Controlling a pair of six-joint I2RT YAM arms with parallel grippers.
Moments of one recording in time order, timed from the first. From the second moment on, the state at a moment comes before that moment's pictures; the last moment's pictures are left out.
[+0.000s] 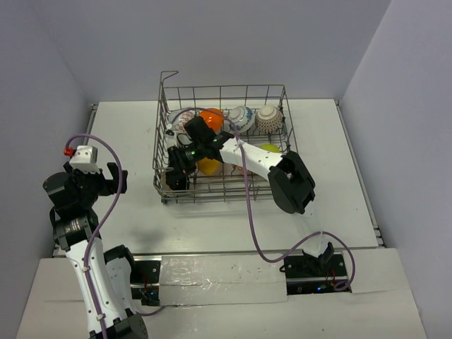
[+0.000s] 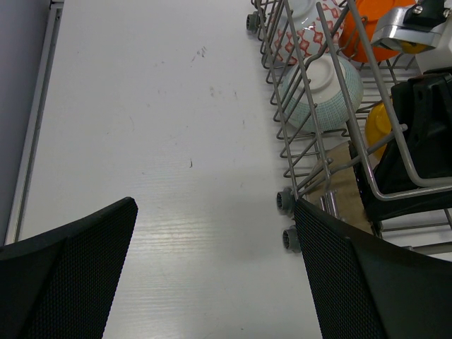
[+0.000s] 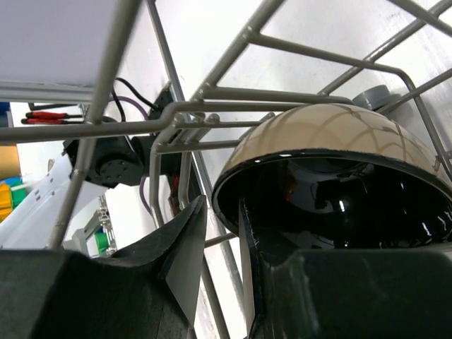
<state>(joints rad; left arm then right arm) 0.45 0.57 0.74 -0.52 0.53 0.08 0.81 2.15 1.78 -0.39 -0.80 0.44</state>
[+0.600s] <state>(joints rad) 0.45 0.57 0.74 -0.52 0.54 0.08 0.81 2.16 1.80 -0.39 -0.82 0.43</state>
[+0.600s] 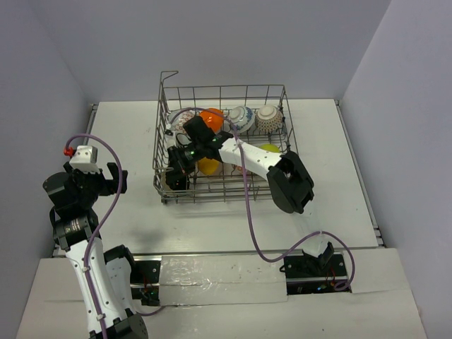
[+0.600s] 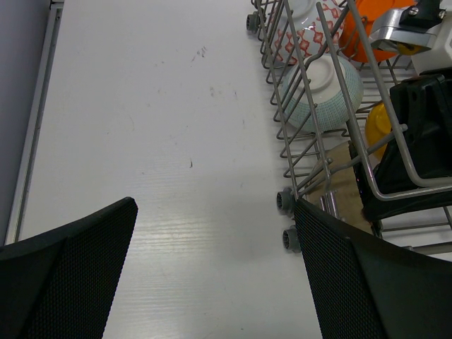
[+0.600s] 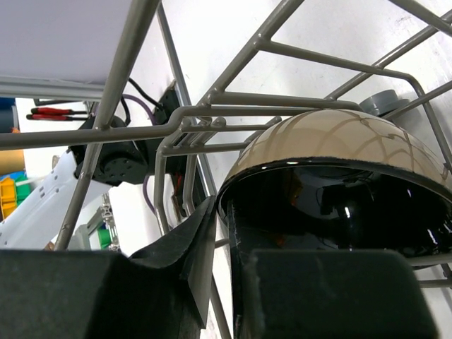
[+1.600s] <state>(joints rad) 0.45 0.57 0.74 -0.52 0.53 0.08 0.77 2.17 1.71 -0.19 -0.96 0.60</state>
